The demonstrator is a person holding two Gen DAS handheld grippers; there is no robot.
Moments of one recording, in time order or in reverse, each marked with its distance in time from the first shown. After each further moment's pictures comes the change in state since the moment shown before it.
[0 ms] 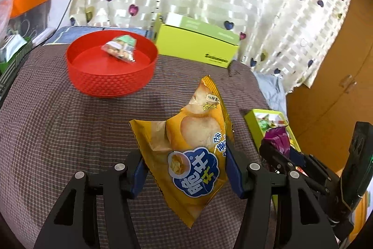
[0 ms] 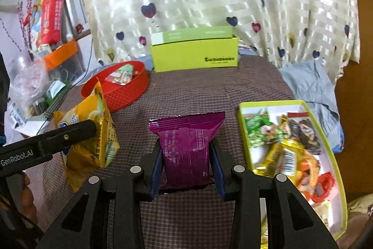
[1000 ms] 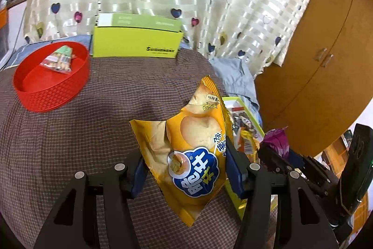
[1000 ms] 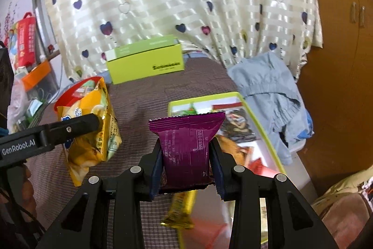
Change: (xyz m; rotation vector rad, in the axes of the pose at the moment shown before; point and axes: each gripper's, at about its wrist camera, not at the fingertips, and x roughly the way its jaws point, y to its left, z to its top) left arm 0.025 -0.101 -0.002 0.144 0.050 -0.141; right arm -0.053 -0.088 -0.018 0.116 -0.041 -0.146
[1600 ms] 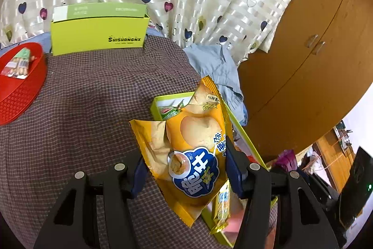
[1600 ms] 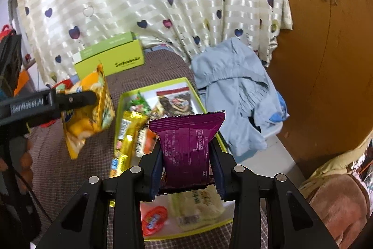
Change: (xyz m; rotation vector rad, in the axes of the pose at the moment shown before) left arm 0.059 -0.047 0.017 0.039 0.082 -0.082; right arm -0.015 -0.074 -0.025 0.093 0.035 -0.113
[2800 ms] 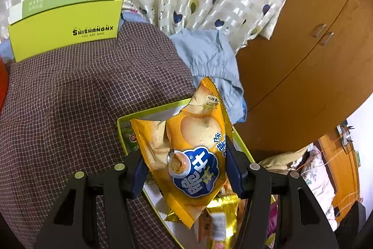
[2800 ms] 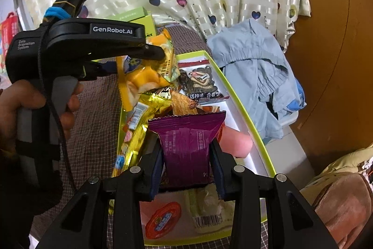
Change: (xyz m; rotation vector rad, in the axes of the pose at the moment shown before) left arm 0.094 -0.019 0.040 0.020 0.110 -0.028; right arm 0.042 0.019 -0.016 -0.040 0.096 0.079
